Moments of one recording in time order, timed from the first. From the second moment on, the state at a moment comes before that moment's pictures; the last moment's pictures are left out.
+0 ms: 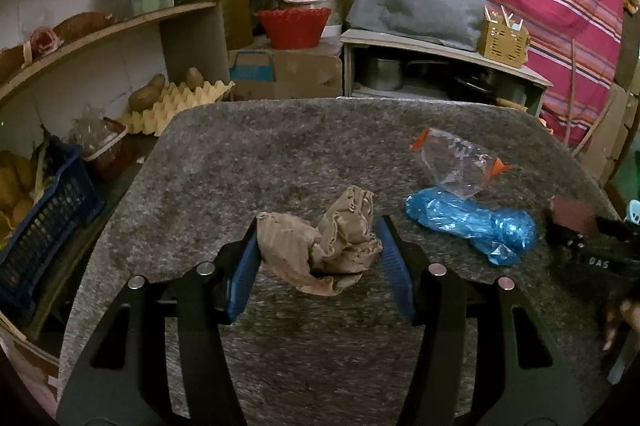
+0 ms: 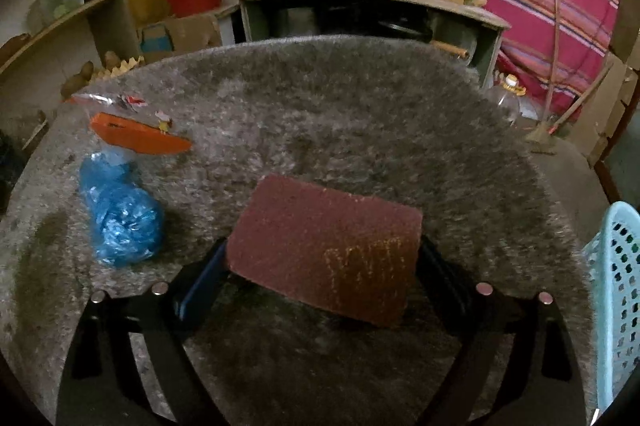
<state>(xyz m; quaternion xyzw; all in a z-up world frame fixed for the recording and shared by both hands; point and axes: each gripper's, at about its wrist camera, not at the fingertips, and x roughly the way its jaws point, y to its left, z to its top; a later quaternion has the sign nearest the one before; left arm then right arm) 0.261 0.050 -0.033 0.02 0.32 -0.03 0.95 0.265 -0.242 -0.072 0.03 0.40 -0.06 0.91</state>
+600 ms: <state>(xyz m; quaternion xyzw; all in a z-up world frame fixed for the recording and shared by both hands) 0.239 0.000 -0.018 0.03 0.30 -0.06 0.95 0.204 -0.309 -0.027 0.02 0.34 -0.11 0.93</state>
